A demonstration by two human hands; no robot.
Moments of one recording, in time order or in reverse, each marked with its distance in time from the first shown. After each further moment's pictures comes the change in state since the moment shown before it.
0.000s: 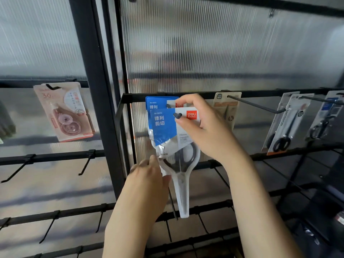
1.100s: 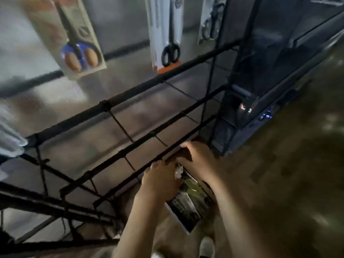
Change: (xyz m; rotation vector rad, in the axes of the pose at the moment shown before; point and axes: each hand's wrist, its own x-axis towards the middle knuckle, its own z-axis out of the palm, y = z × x) left_hand -0.049 0.156 0.263 0.157 -0.894 0.414; right_hand -0.289 0.206 -0.076 -0.408 -0.122 0.925
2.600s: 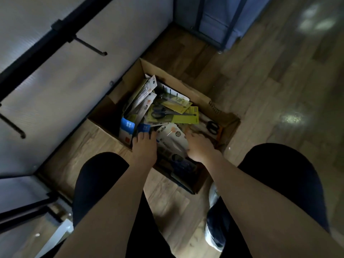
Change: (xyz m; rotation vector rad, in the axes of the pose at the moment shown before) left_hand 0.340 -0.170 0.606 0.317 -0.109 0.070; right_hand 0.021 0.429 0.544 -0.237 -0.516 0.467
